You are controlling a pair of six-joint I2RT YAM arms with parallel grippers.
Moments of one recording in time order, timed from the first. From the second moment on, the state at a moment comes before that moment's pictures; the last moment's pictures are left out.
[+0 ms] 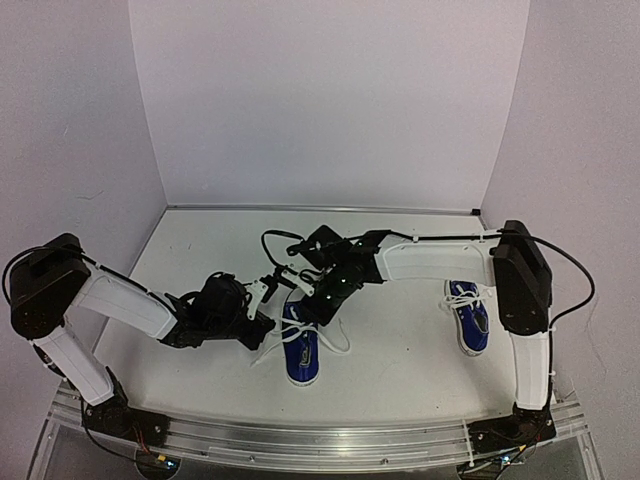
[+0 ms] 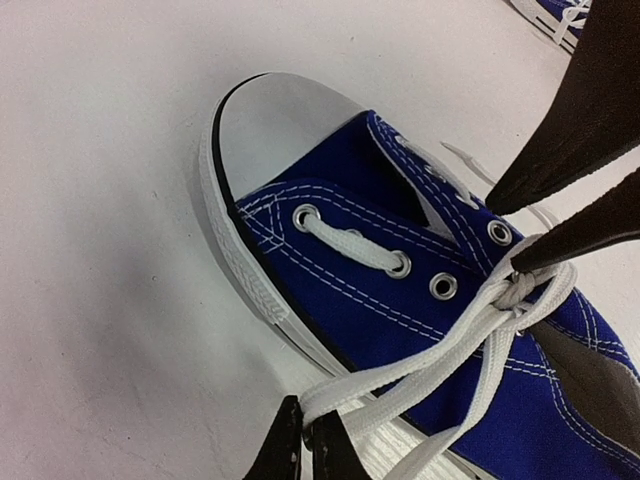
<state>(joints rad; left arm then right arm) -0.88 1.61 0.59 0.33 -0.03 -0.21 0.98 2.09 1.64 -0.62 -0.11 -0.10</state>
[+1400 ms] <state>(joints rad) -0.89 1.62 0.57 0.44 -0.02 -0.23 0.96 2.00 1.53 -0.55 -0.09 -0.08</state>
